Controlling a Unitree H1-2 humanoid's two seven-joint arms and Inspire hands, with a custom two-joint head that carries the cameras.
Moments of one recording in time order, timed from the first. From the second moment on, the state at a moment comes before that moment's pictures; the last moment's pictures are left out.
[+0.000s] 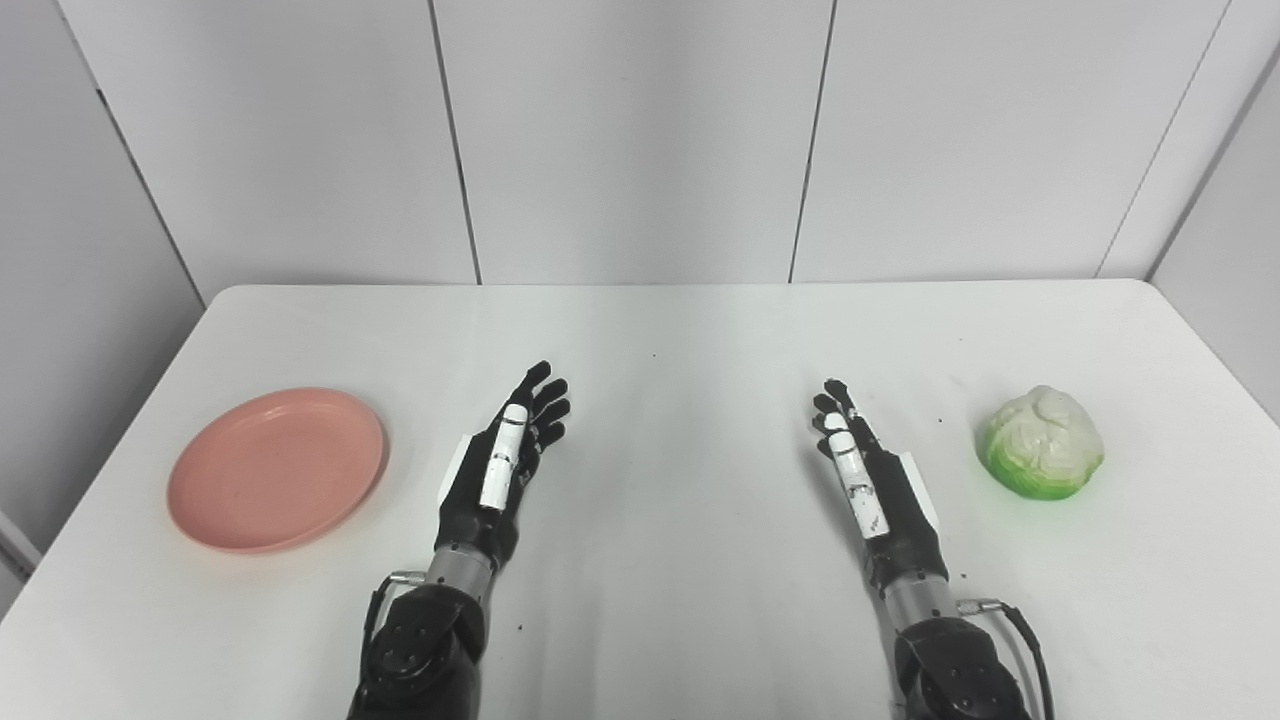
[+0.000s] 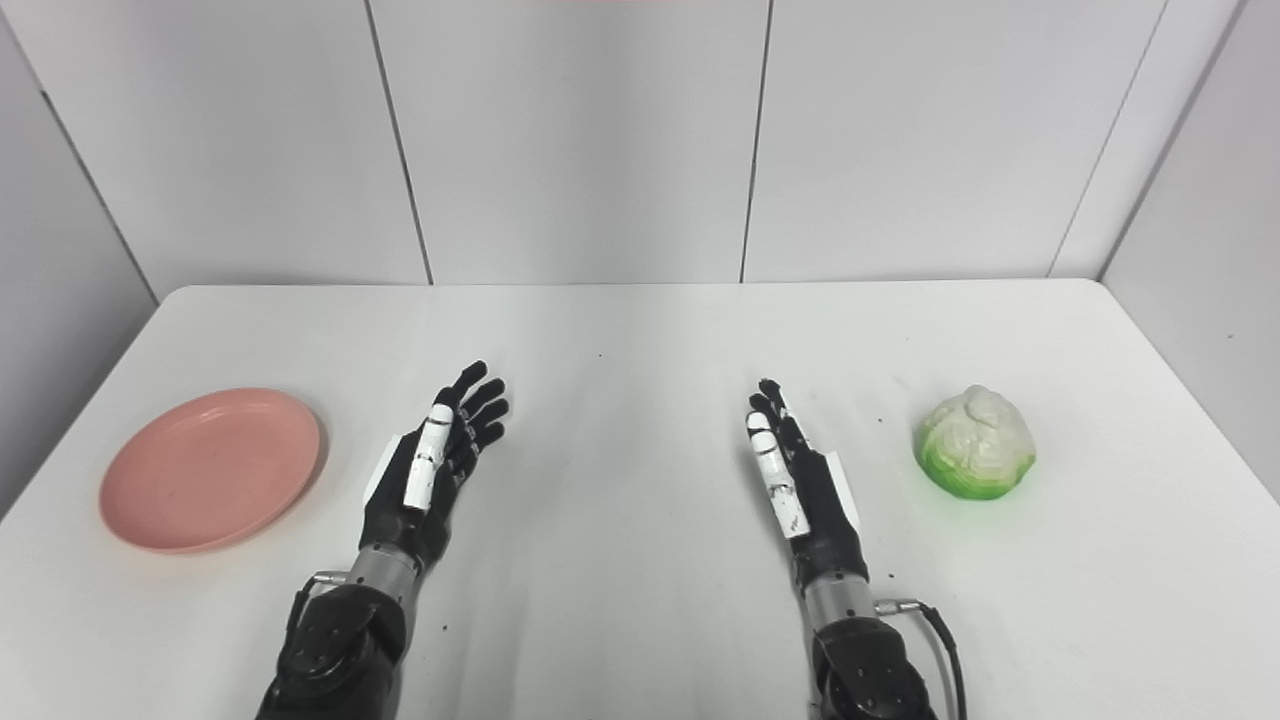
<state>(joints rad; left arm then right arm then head) -0.28 -0.02 0.02 0.28 -0.13 -0.01 -0.12 -0.23 -0.03 0.04 0.14 -0.04 0.00 -0.01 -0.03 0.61</state>
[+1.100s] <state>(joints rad) -0.28 -0.02 0.02 0.28 -0.13 -0.01 -0.12 -0.23 -0.03 0.04 0.14 -0.04 0.00 -0.01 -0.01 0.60</state>
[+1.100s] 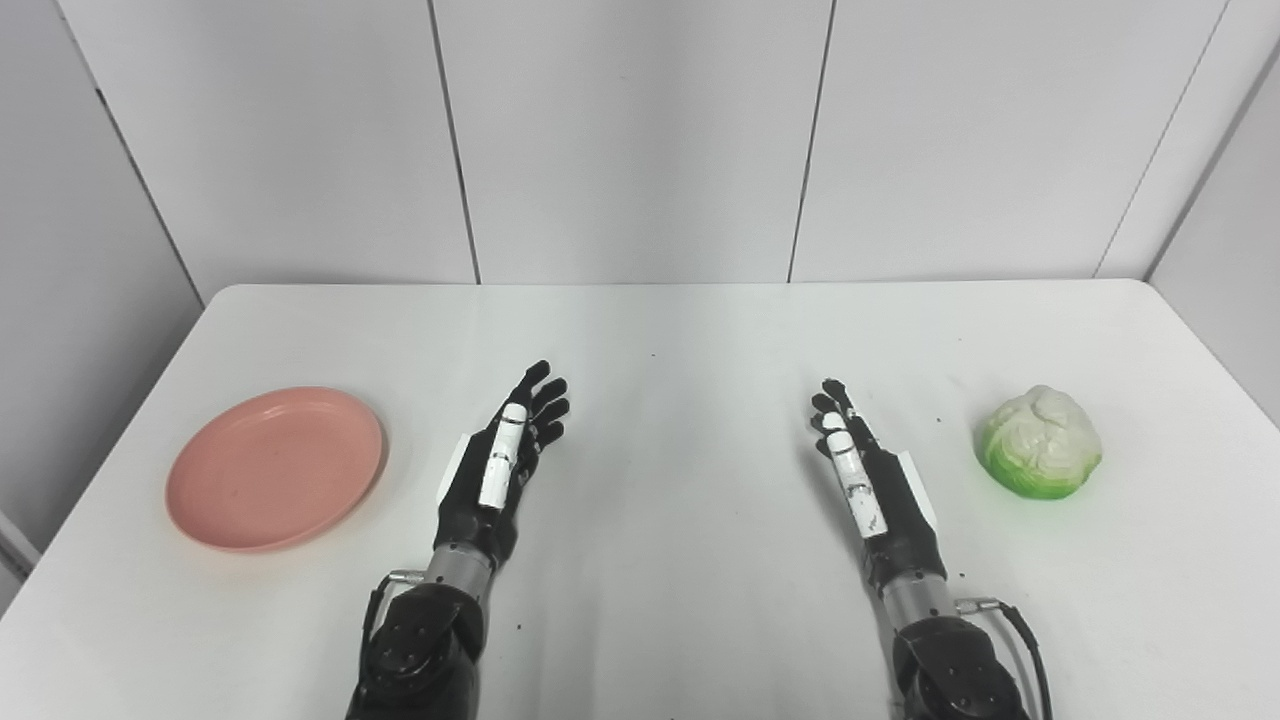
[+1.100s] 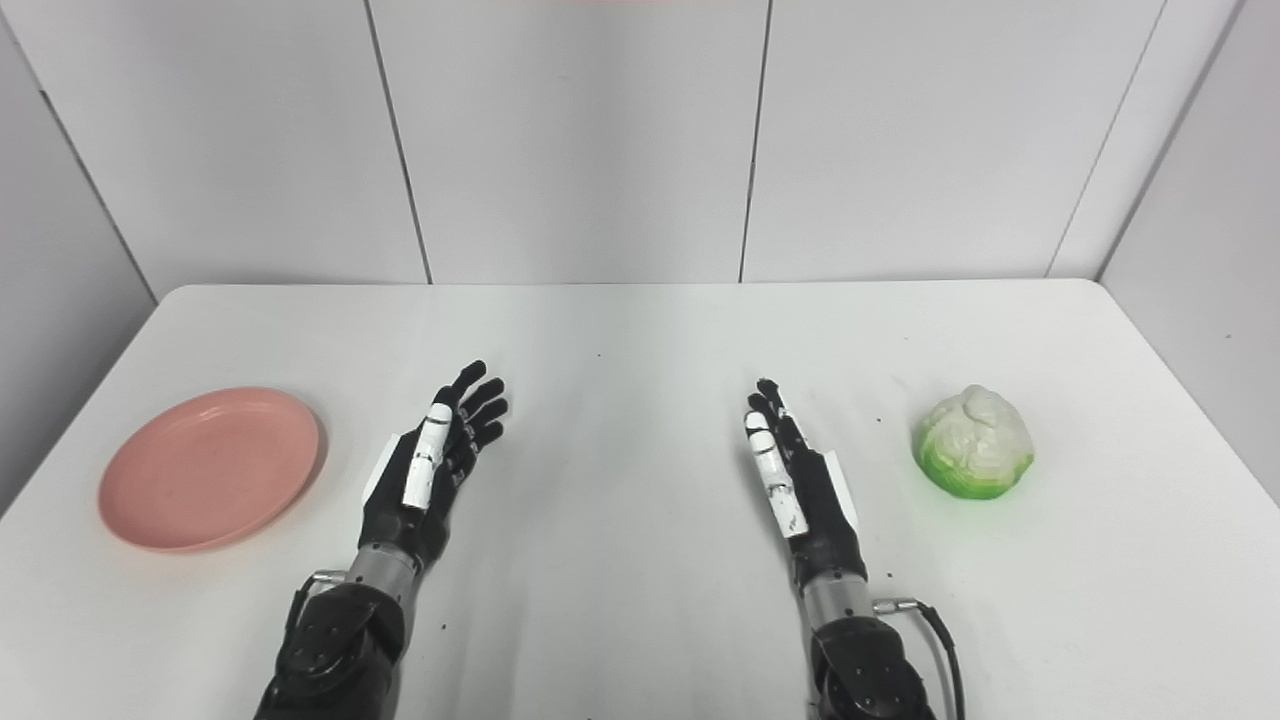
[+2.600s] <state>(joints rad) -0.36 -0.09 -0.03 0.42 -0.04 -0.10 -0.04 -0.24 -0.09 0.01 0.16 0.03 -0.02 0.08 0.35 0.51</state>
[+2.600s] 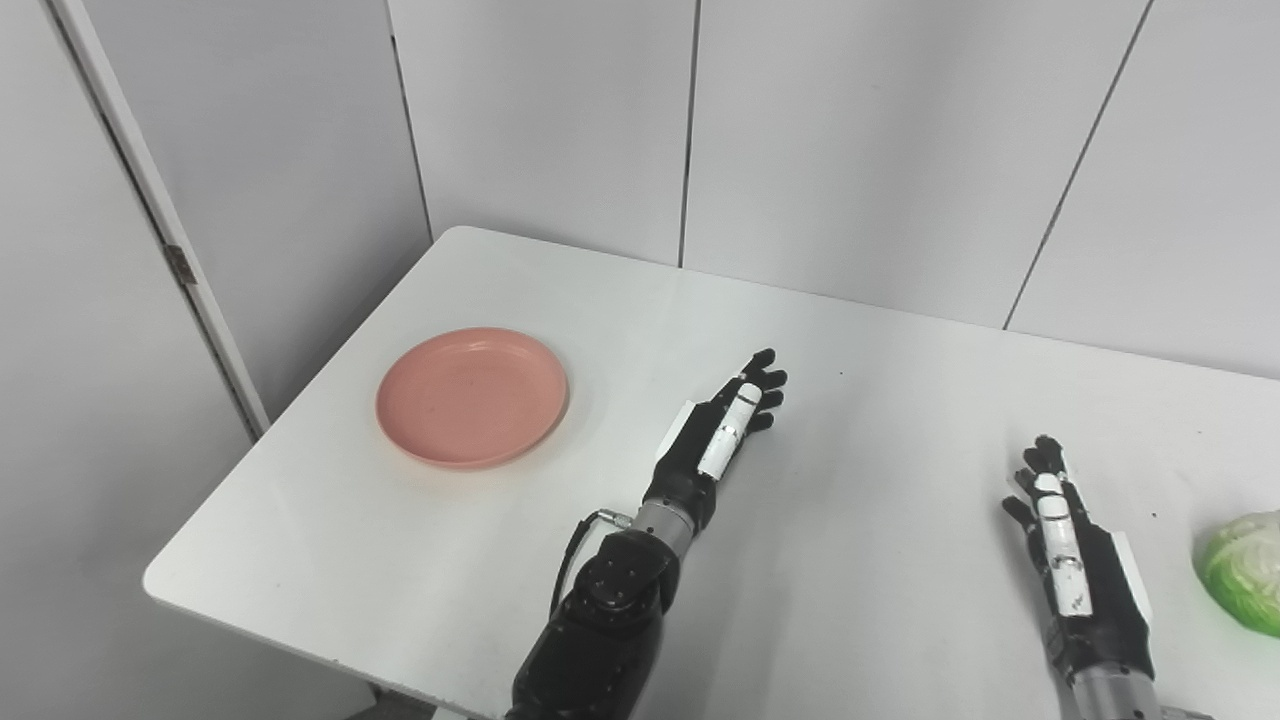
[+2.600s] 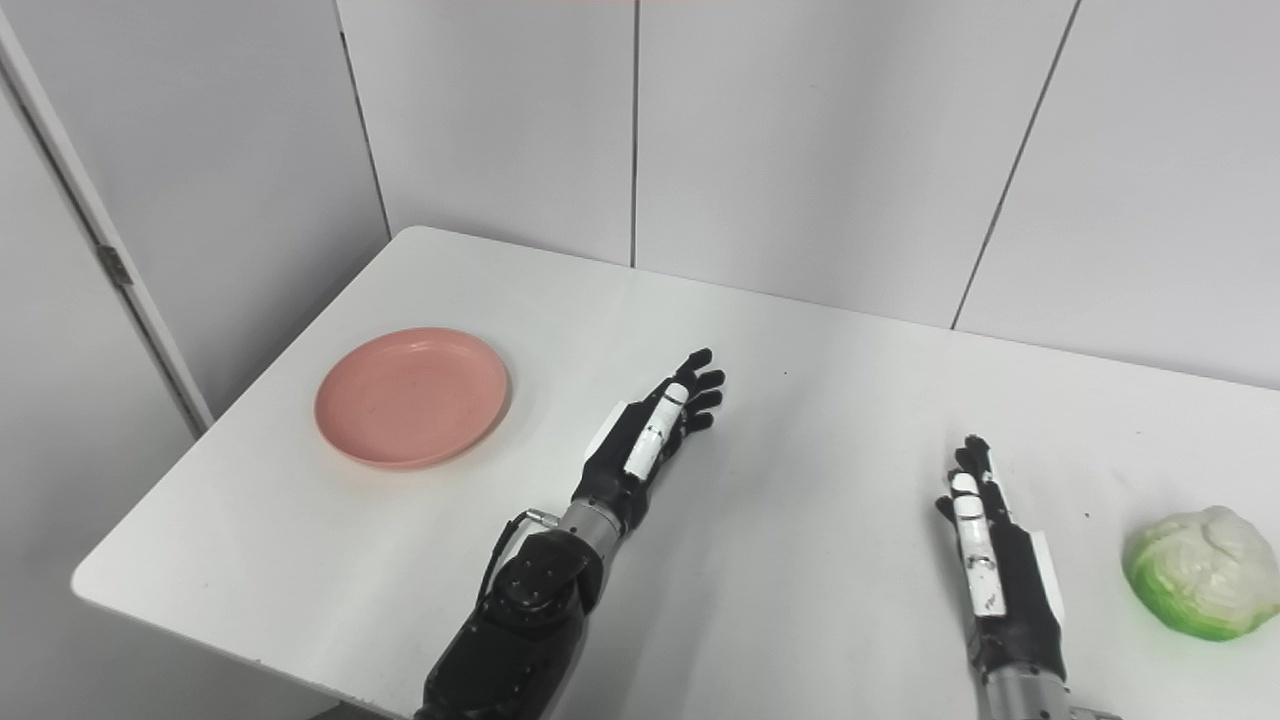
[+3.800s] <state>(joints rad) -0.25 -0.09 0.00 -0.18 -0.09 0.08 -0.03 -0.24 -0.09 0.01 0.15 0.03 -0.01 0.08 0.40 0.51</state>
